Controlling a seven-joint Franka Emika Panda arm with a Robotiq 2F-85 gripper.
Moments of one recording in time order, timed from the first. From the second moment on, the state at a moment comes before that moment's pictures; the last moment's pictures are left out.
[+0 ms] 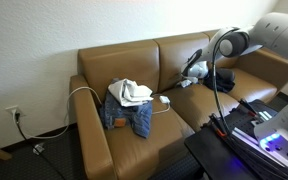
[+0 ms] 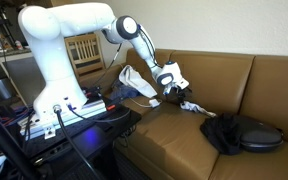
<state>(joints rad) -0.10 1.48 -0.19 -1.27 0.51 3.05 0.53</state>
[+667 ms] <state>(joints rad) 0.05 1.48 -0.33 -1.33 0.50 3.04 0.72</state>
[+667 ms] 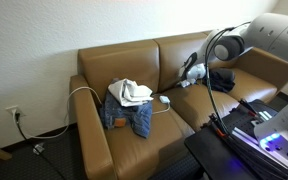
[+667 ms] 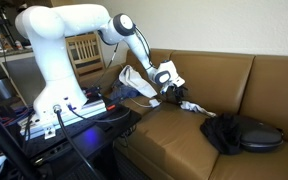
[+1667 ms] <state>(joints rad) -0.09 1.47 -0.21 -1.22 0.45 2.90 0.76</state>
